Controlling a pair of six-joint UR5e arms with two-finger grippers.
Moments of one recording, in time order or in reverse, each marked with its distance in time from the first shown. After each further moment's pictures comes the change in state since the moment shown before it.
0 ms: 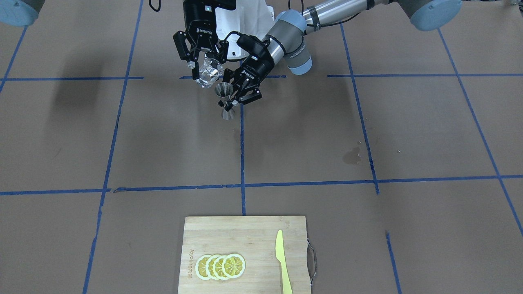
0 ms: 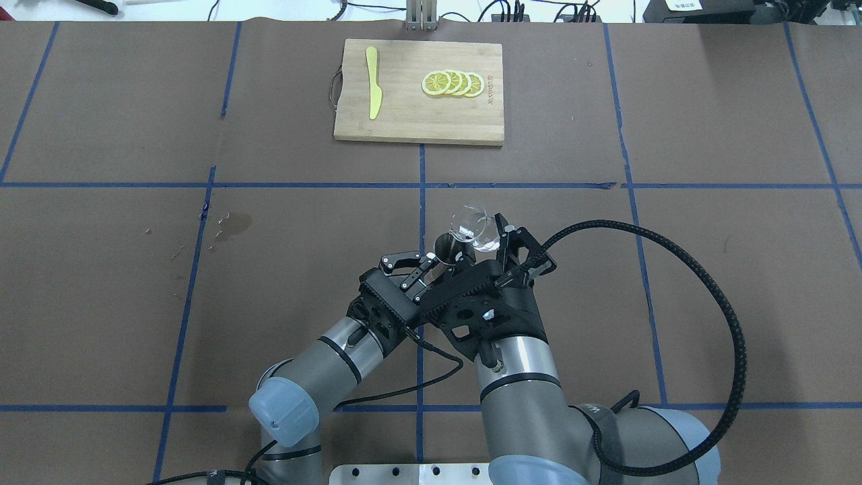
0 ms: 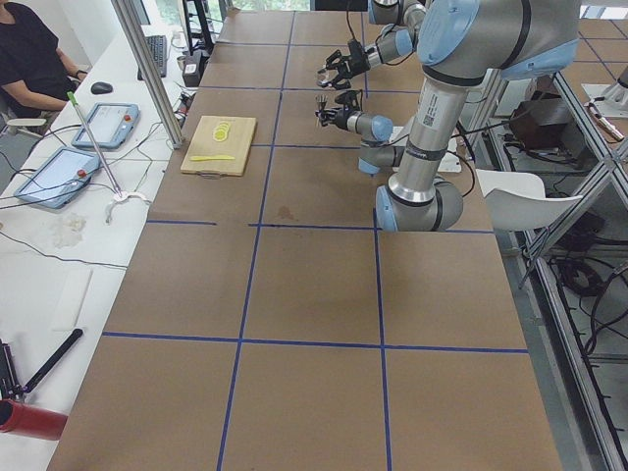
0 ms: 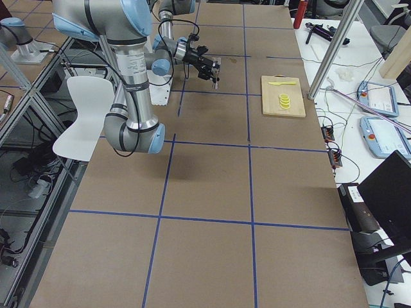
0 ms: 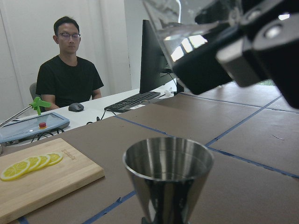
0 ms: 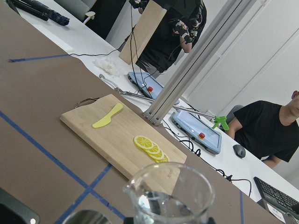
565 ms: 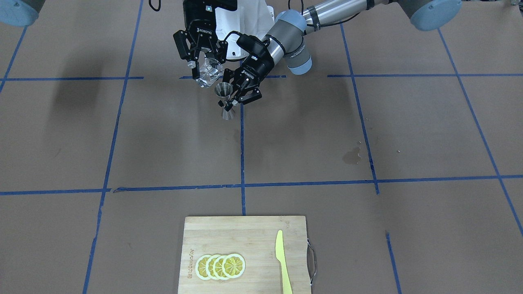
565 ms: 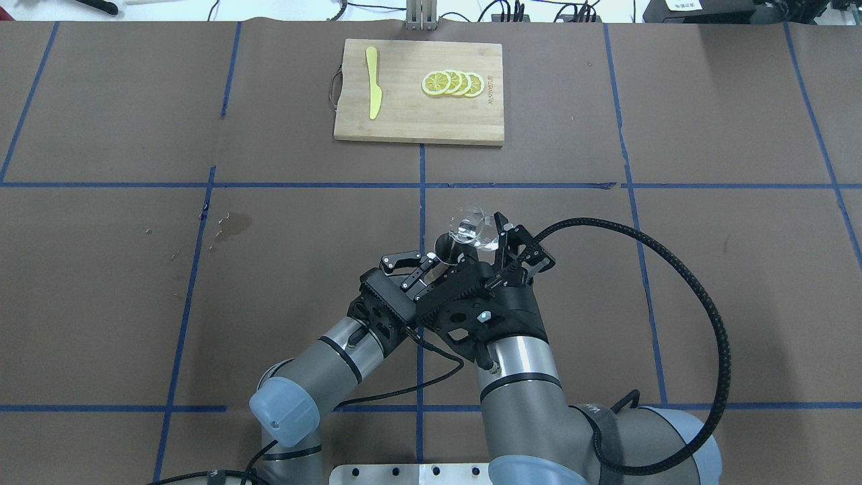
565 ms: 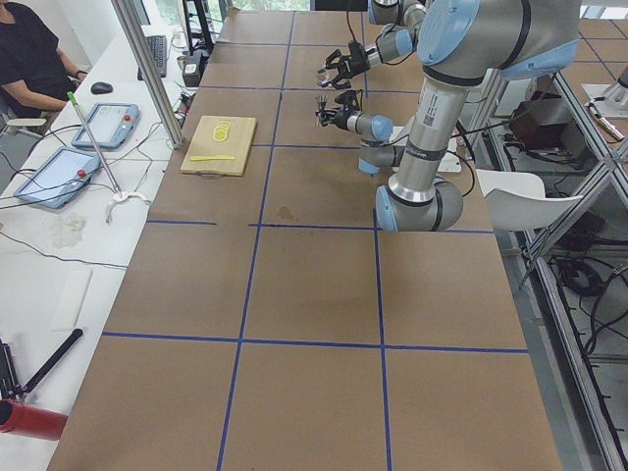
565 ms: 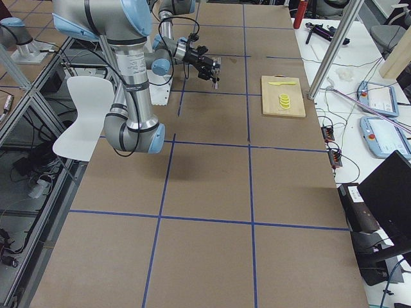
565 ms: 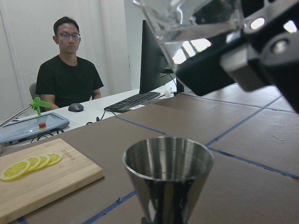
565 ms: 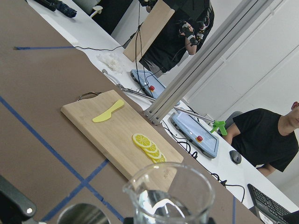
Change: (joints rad) left arm 0.001 -0.001 0.001 0.000 0.001 0.000; right arm 0.000 0.000 0.005 -0.030 -0.005 -0.071
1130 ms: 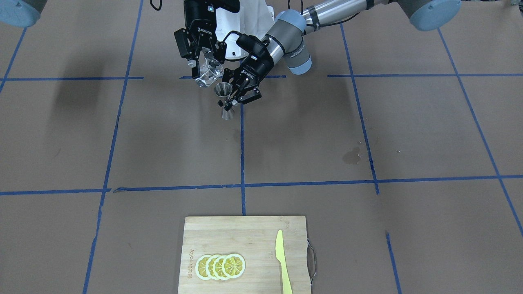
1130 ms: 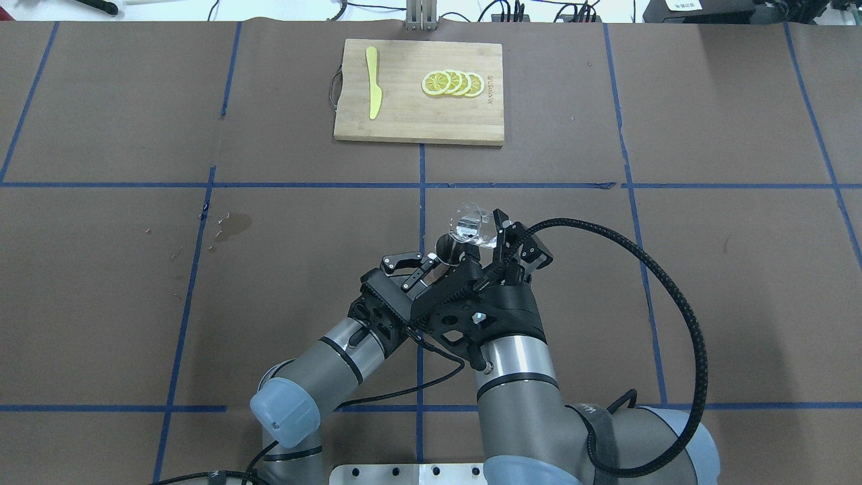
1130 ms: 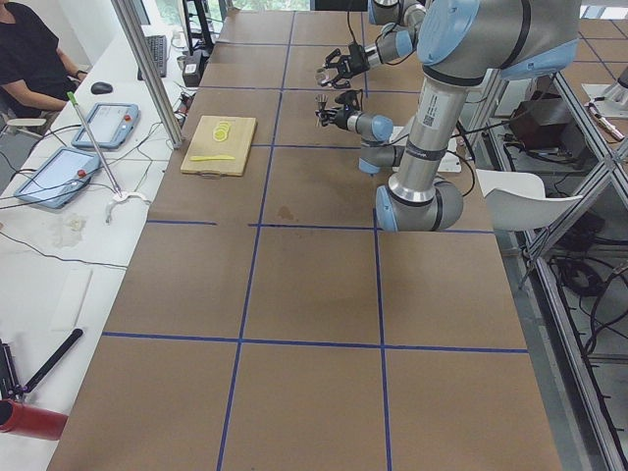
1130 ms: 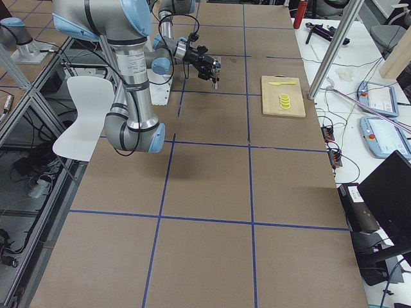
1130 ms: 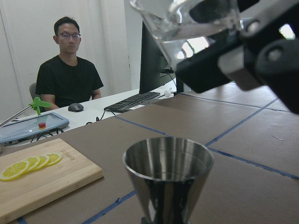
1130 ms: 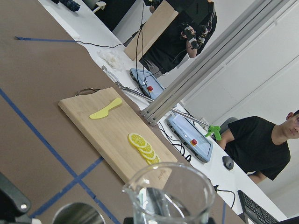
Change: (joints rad) left arm 0.001 -0.001 -0.001 0.000 0.000 0.000; right arm 0.001 0.011 -0.001 -0.018 -0.013 -0.053
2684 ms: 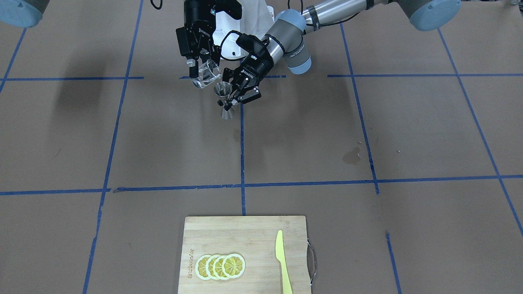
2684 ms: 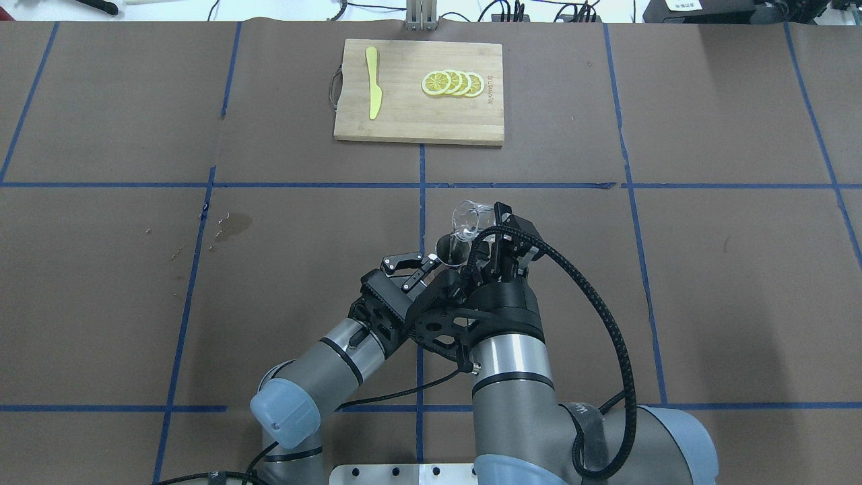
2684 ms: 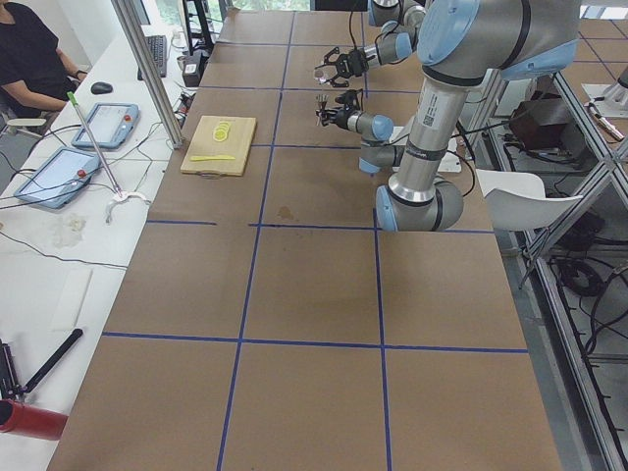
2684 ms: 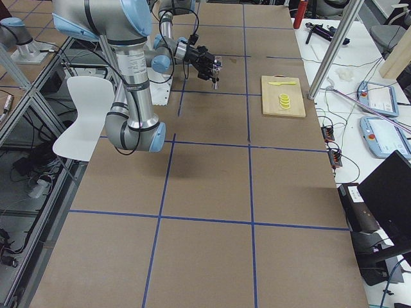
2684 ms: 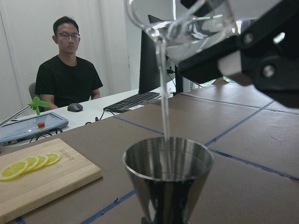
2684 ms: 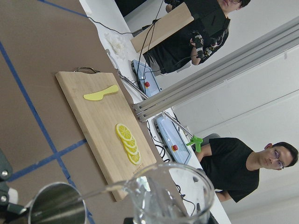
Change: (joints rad) left arm 0.002 0.000 -0.002 0.000 0.000 -0.002; right arm 0.003 0.022 0.001 -0.109 -0.042 -0.188
